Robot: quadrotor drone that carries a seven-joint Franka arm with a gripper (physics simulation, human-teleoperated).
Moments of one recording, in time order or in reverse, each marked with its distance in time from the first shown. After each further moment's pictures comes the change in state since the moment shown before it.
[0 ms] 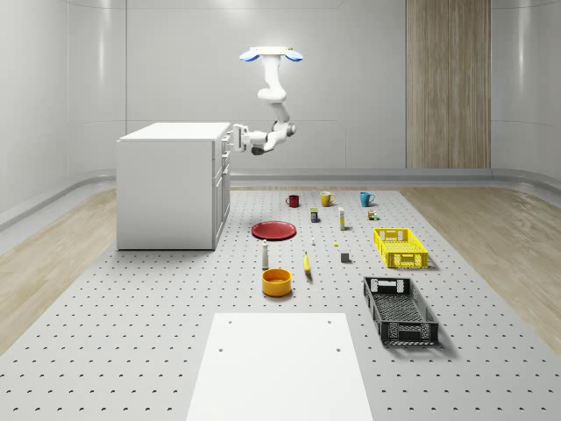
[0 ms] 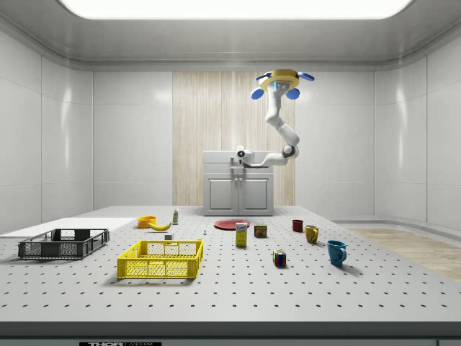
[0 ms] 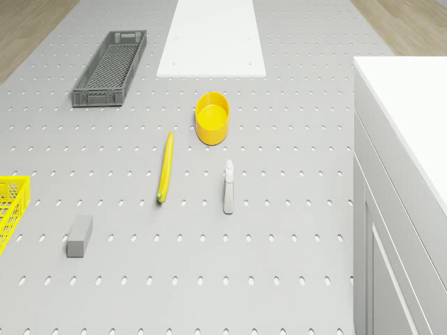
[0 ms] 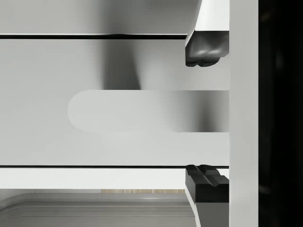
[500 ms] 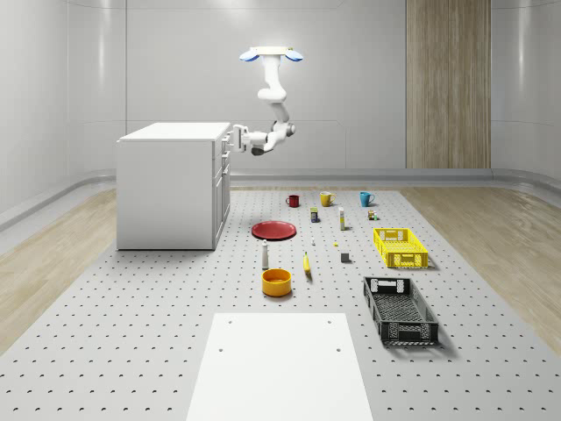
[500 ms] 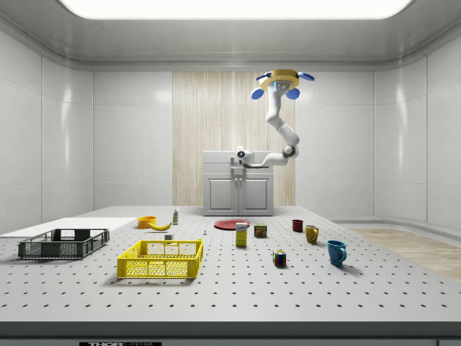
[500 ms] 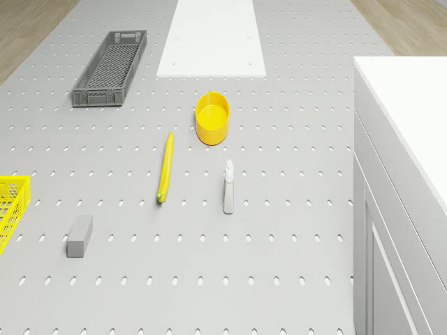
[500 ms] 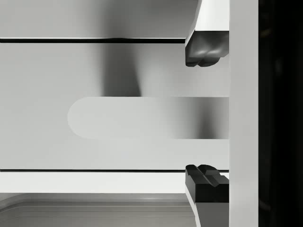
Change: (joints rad) arm -0.023 0.002 0.015 0.007 0.004 -0.013 0.009
